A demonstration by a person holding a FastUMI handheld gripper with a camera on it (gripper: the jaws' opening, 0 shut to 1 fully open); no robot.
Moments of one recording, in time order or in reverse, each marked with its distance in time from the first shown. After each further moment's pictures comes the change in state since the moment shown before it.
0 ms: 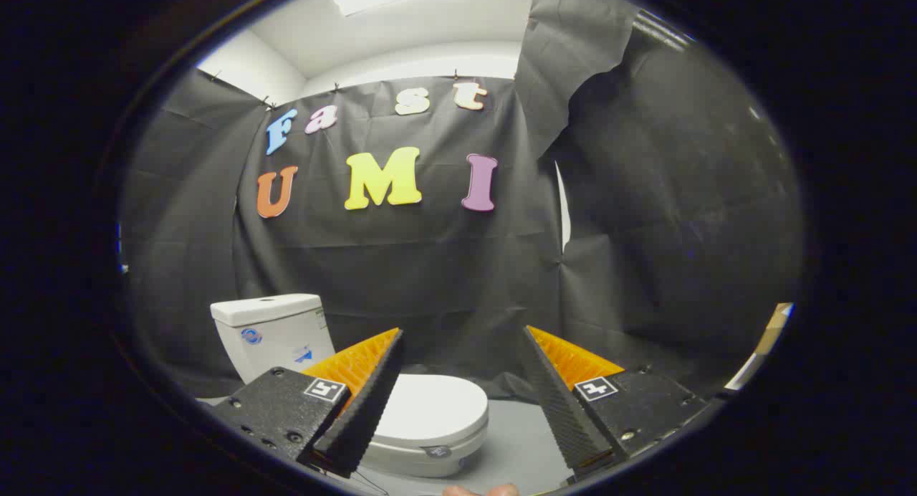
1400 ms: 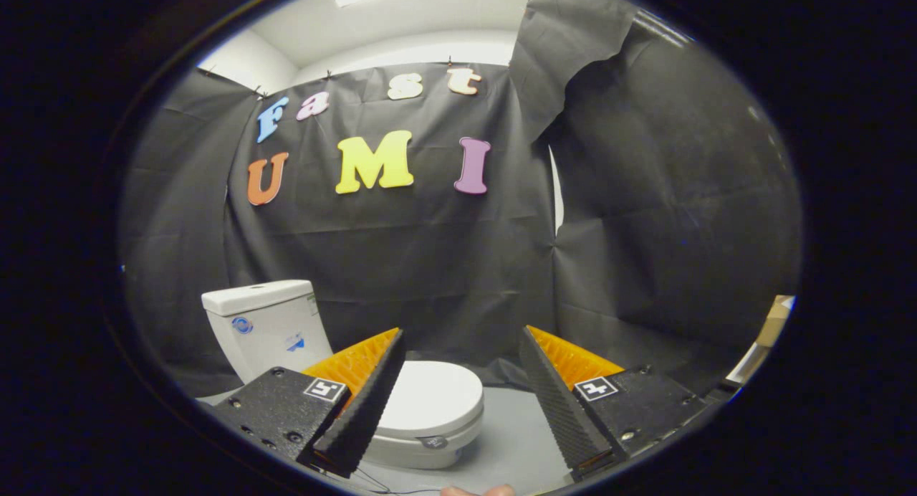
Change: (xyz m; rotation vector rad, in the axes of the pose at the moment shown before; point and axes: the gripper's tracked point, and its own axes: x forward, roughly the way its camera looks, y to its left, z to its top) arm 0.005 -0.002 -0.026 0.001 0.080 -0.038
